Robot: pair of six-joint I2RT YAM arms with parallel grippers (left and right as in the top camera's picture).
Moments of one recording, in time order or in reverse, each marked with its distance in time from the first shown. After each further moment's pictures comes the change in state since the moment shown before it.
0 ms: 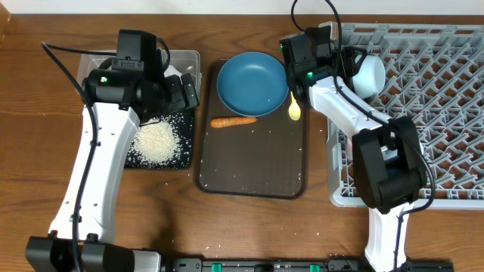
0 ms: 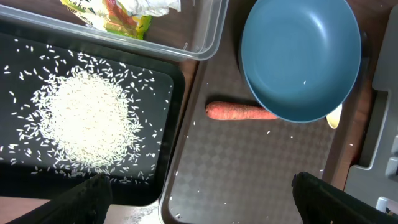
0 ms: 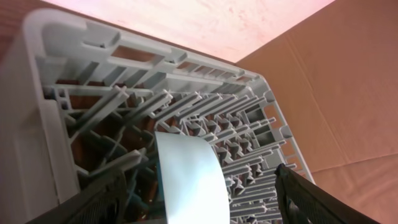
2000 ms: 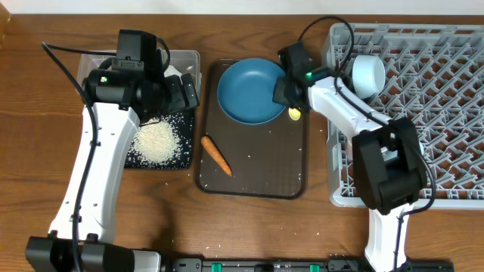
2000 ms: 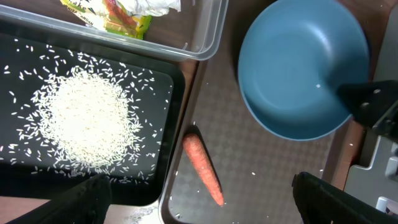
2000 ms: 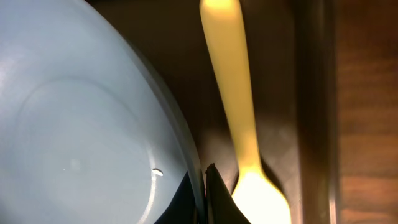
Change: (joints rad) left arm 0.000 0.000 0.000 0.000 0.000 0.000; right arm -0.005 -0.008 0.015 -0.296 -1.141 0.620
